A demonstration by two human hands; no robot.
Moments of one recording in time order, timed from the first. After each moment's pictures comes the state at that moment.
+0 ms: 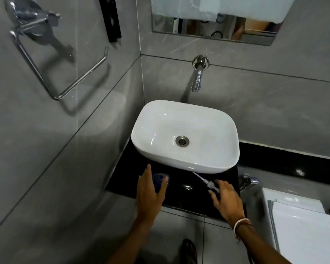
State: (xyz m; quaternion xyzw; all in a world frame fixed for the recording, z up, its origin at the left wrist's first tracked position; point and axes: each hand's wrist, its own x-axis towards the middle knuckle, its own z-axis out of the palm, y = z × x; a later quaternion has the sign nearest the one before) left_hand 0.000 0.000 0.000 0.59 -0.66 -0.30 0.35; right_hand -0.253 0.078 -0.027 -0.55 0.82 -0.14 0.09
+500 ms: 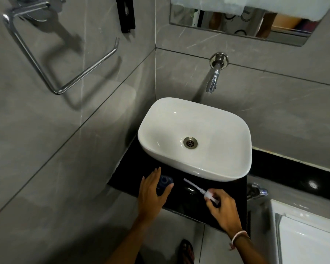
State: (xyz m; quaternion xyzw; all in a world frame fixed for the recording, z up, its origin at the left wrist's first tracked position) left_hand -0.004 -0.017 -0.026 0.58 -0.68 -0.30 0.32; right_hand -0.246 0.063 -0.030 -0.55 0.75 -0.31 0.20
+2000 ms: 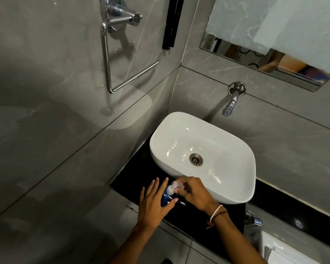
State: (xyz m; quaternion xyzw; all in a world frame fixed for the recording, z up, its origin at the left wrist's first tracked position) left_hand 0.005 -0.022 -0.047 0.59 -0.72 -0.22 0.28; right_hand -0.160 -0.044 0.059 -0.71 0.61 -0.17 0.32
